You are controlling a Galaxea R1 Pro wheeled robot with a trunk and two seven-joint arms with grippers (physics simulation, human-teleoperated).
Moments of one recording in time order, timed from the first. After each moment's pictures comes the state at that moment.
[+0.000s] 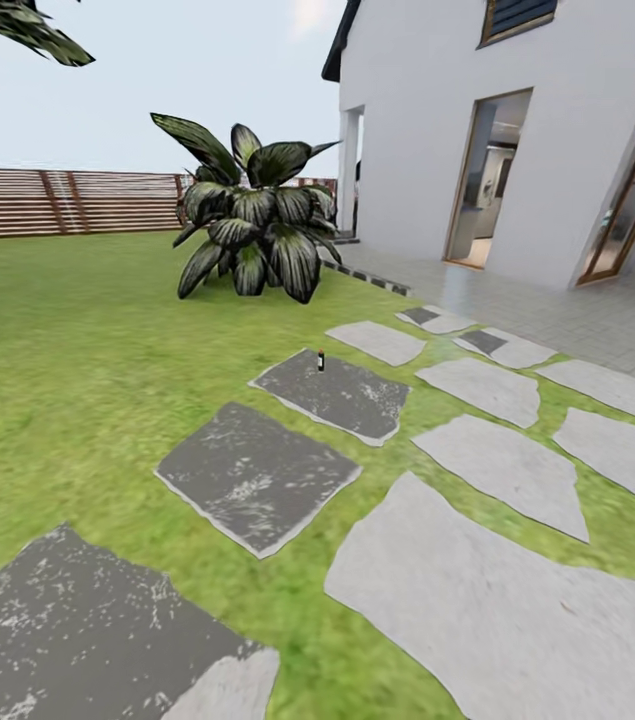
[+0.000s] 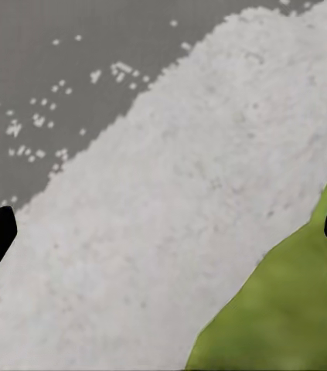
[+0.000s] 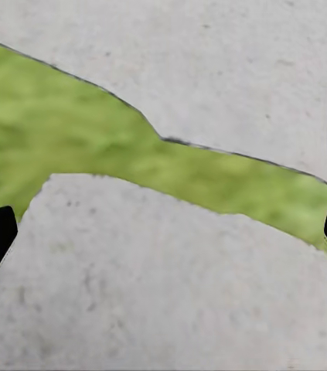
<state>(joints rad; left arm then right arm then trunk) -0.18 0.09 0.04 -0.27 0.03 -0.25 0.00 -0.06 -0.02 -0.24 -0.46 0.02 -0.31 0.00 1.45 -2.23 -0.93</state>
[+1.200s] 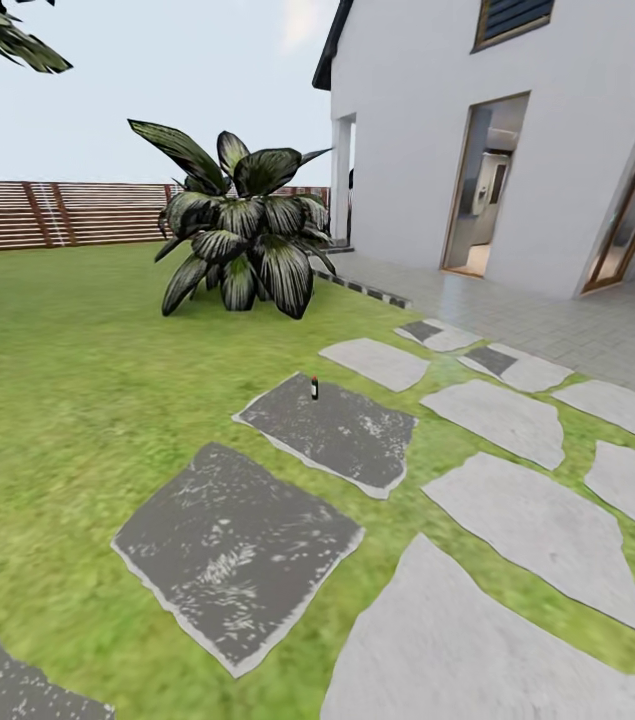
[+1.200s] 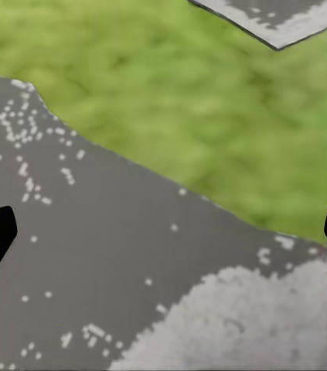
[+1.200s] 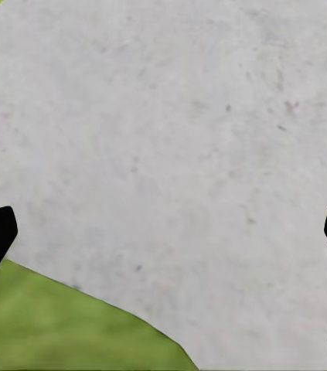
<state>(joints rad) -0.18 0.09 0.04 -0.27 0.03 -0.25 0.00 -0.06 -0.02 -0.24 -0.46 0.02 -0.31 0.00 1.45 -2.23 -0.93</state>
